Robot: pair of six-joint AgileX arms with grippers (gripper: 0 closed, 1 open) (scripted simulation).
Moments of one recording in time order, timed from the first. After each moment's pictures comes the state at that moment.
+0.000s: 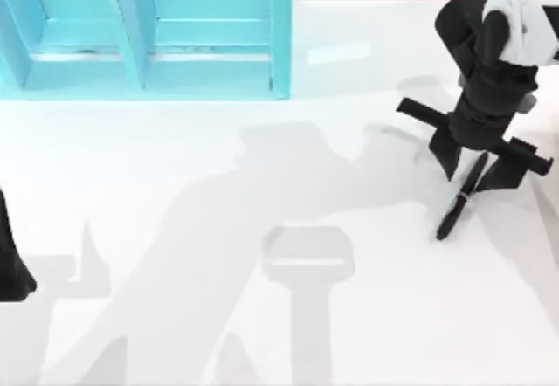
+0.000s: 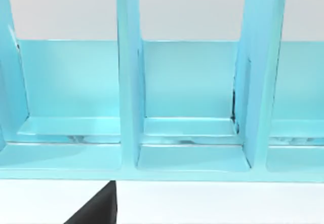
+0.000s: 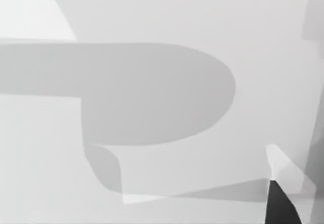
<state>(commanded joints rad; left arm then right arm) 0.00 0.00 0.00 0.00 0.00 0.00 0.29 2.30 1.60 -0.80 -0.05 0.87</state>
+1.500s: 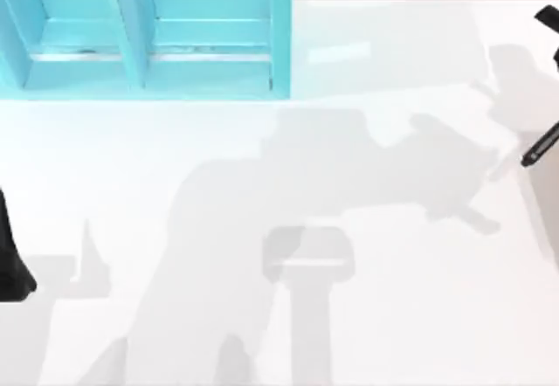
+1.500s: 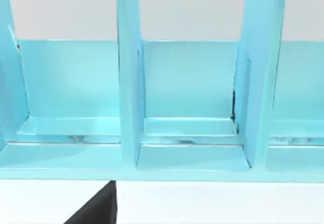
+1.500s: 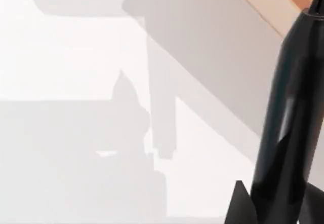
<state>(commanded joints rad) 0.00 0.00 0.00 0.00 0.00 0.00 -0.01 2.11 1.84 -1.25 -0.05 0.84</state>
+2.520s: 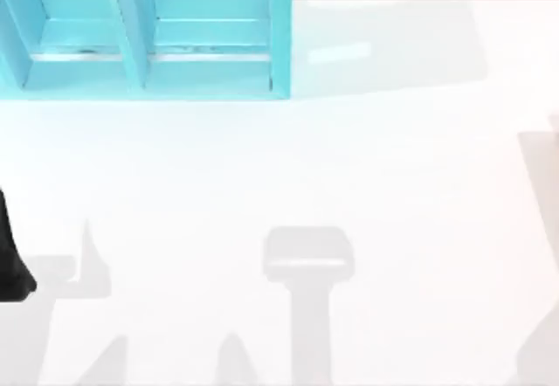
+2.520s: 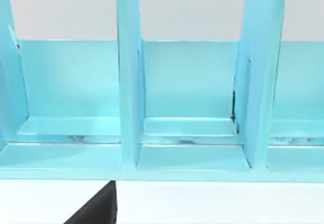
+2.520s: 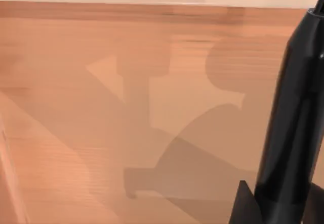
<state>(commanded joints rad) 0.00 0.00 0.00 0.00 0.00 0.00 -0.72 1.99 1.72 -1.31 -0.16 0.86</state>
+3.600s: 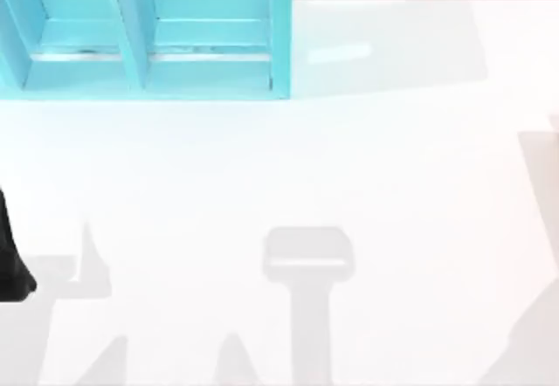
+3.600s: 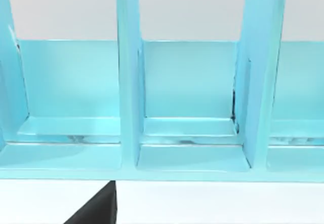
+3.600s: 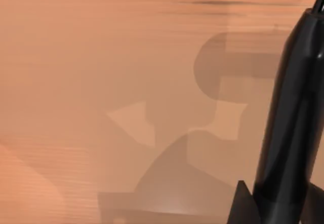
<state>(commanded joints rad) 0.00 0.00 0.00 0.00 0.00 0.00 -0.63 1.94 1.44 -1.06 -0.16 0.95</state>
